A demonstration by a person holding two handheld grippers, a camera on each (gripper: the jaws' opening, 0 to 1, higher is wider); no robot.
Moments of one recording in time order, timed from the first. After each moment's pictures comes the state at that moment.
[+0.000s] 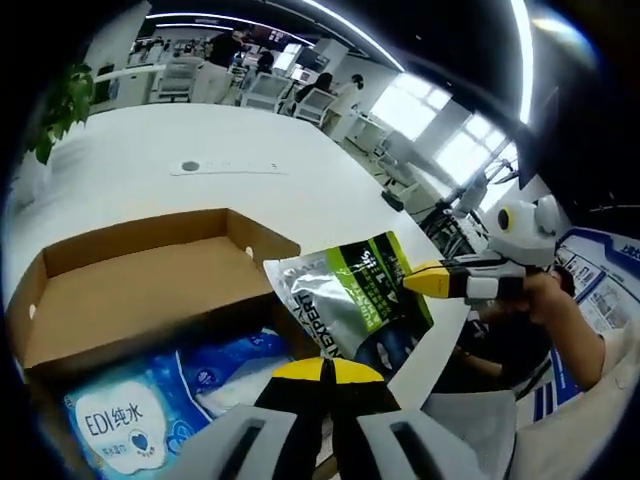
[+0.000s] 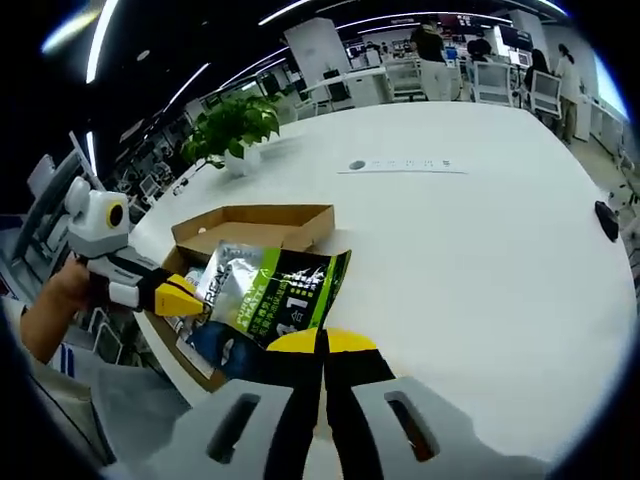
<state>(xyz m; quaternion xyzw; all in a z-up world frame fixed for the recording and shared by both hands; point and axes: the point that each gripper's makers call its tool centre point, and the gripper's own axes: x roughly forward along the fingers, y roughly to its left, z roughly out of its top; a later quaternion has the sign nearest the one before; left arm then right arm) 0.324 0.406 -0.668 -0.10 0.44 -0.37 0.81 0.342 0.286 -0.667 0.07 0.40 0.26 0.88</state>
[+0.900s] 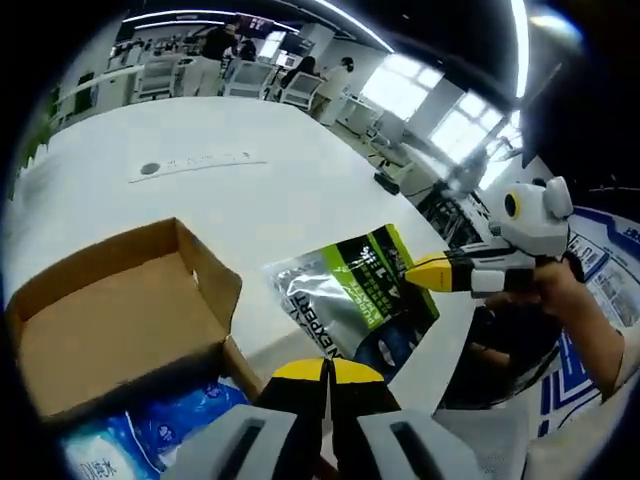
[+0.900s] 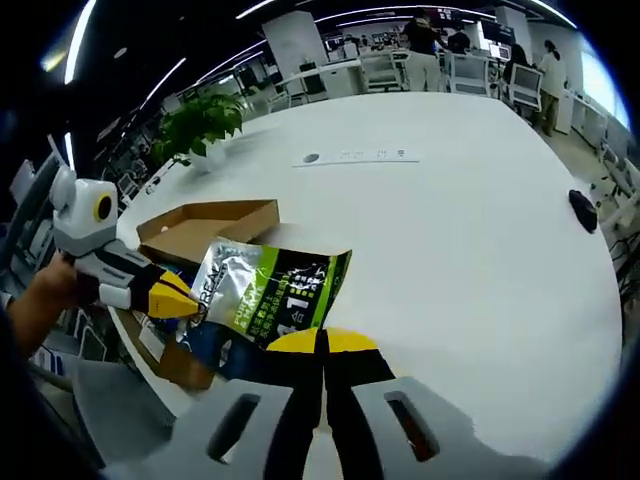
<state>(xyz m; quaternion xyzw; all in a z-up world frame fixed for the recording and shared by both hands) 0.348 0.345 -0.691 -0.05 0.46 -0.39 0.80 0.362 0.228 -0.690 0.06 0.42 0.22 0.88</state>
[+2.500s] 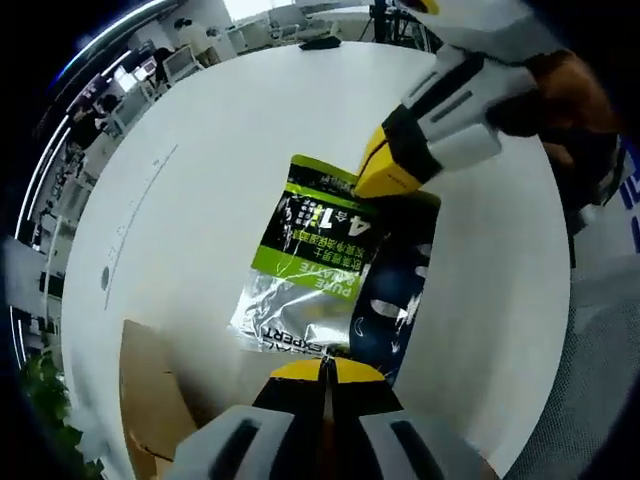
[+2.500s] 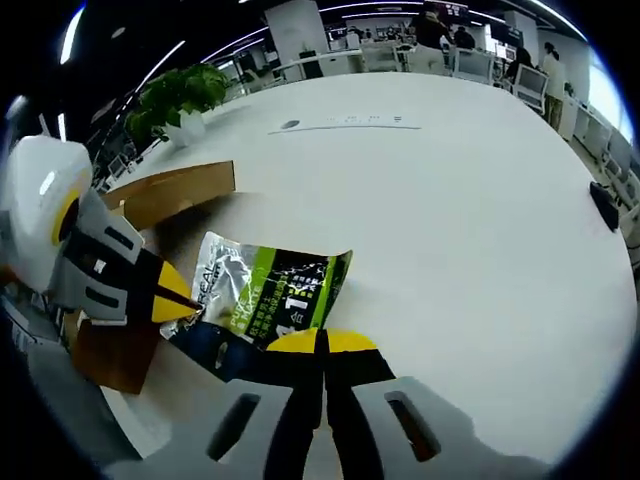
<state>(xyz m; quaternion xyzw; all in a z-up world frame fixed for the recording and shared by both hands) 0.375 0.335 -0.784 0.38 0.46 -0.42 0.68 0.401 0.229 -0.783 0.02 0.44 0.21 0.87</state>
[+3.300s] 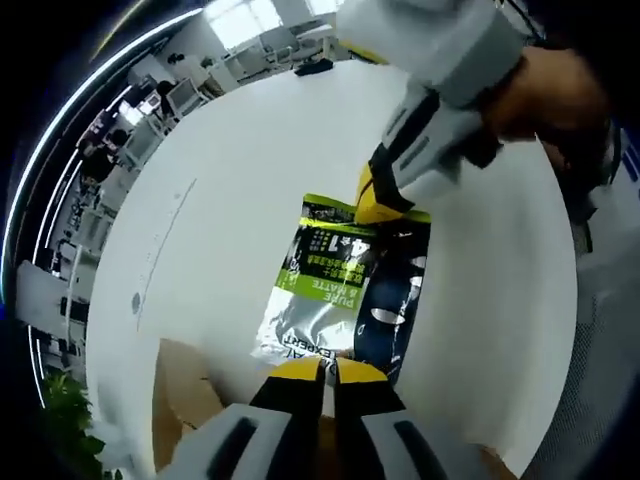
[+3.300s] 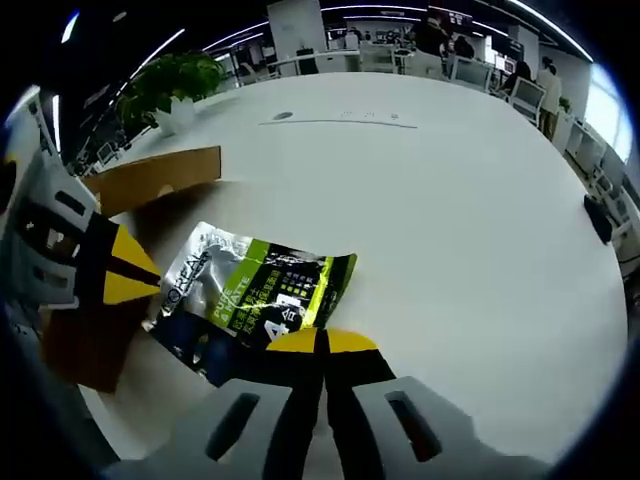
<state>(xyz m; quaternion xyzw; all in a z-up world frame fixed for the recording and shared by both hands) 0.380 0.329 -0.751 0.39 0.40 -0.42 0.72 0.407 0.225 -0.790 -0.02 0.43 0.19 0.88</state>
